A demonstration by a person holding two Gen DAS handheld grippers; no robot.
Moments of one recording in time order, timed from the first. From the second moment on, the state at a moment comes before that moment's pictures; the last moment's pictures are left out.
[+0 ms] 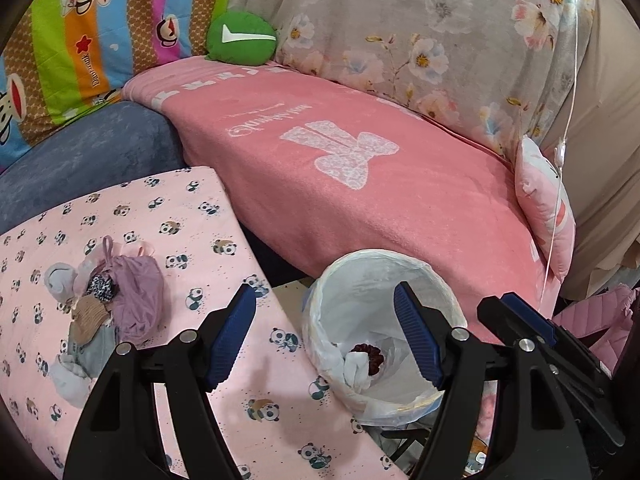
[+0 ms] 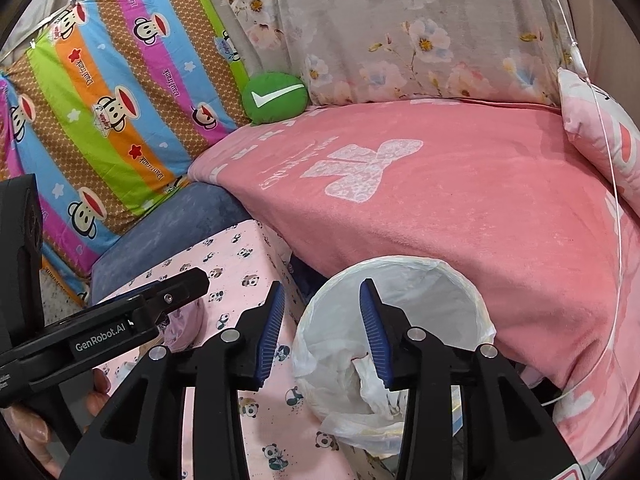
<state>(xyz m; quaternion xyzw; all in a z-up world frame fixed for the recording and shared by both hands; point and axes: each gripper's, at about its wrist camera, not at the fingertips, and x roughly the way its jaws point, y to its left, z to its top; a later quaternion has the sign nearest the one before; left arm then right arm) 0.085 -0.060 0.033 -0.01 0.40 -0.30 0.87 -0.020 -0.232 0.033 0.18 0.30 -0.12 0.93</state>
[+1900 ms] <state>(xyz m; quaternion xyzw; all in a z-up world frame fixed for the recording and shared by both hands) 0.140 0.207 -0.094 -0.16 0.50 -0.14 0.84 0.159 0.052 -0.124 0.09 0.49 0.07 0.86</state>
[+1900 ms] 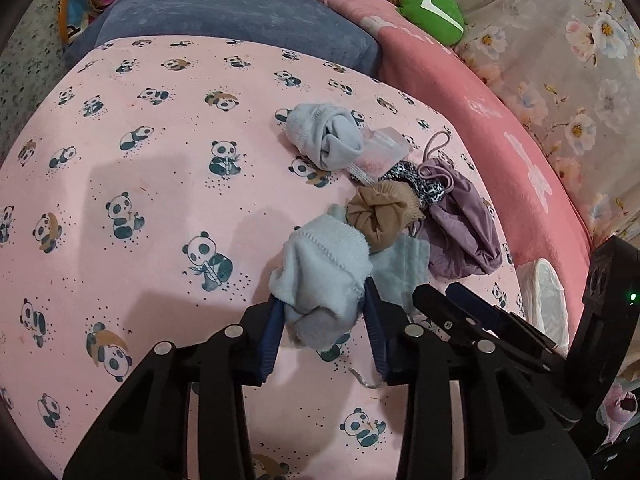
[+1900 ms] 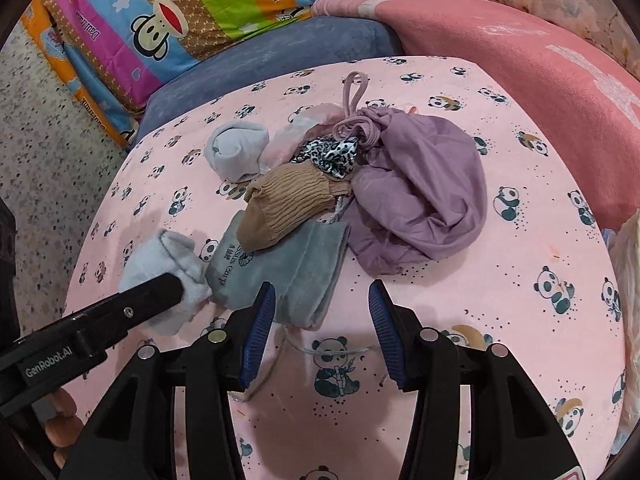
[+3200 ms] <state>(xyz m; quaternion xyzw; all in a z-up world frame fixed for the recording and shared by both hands) 0.110 0.110 0.006 -0.05 0.41 -0.16 0.89 0.077 -0.036 0.036 0.13 0.32 0.06 0.94</state>
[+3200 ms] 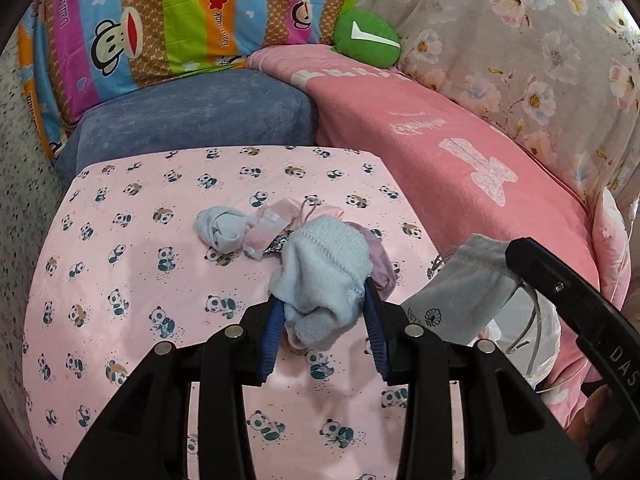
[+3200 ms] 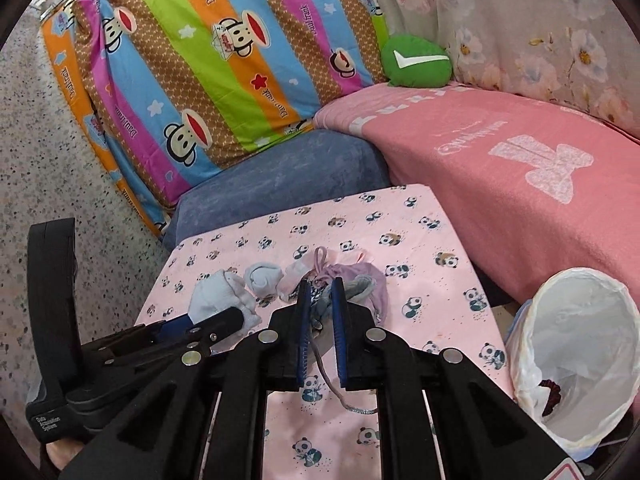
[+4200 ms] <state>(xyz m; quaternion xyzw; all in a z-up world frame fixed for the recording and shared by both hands) 0.061 -0.078 0.047 0.07 0.37 -0.30 0.88 -0.017 -0.249 0.077 0.21 0.24 -0.10 0.94</state>
